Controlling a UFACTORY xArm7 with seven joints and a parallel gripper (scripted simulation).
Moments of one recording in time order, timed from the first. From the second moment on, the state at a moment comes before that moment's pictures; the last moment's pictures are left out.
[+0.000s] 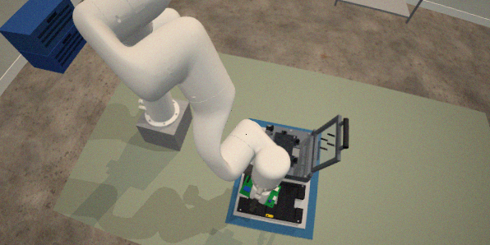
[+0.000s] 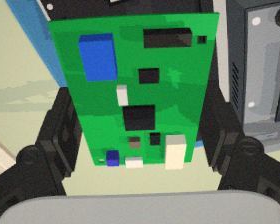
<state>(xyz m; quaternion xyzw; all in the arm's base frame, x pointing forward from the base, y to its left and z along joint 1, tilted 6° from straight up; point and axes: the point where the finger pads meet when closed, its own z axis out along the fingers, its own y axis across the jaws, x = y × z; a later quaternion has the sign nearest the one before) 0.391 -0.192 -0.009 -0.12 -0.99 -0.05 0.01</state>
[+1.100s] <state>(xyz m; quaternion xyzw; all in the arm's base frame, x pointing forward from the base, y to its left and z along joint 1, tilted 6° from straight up) 0.391 -0.192 -0.009 0.26 -0.96 -0.05 -0.01</state>
